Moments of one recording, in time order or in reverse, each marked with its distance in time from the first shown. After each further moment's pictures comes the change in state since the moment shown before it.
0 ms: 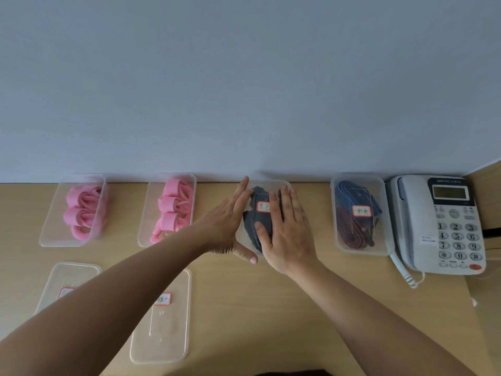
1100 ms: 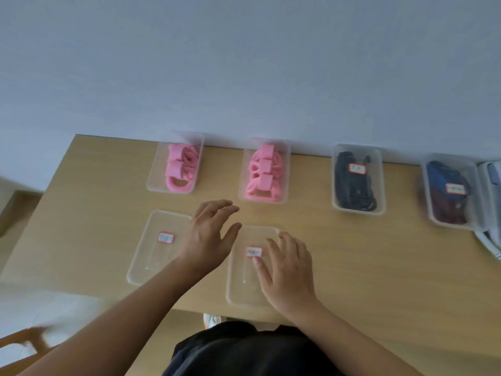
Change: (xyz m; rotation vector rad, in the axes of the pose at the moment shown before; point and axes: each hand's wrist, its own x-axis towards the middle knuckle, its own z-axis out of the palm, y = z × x) left_hand -0.228 -0.099 0.043 -0.068 0.869 -0.131; right_hand -0.123 -0.203 0.072 0.071 0.049 -0.064
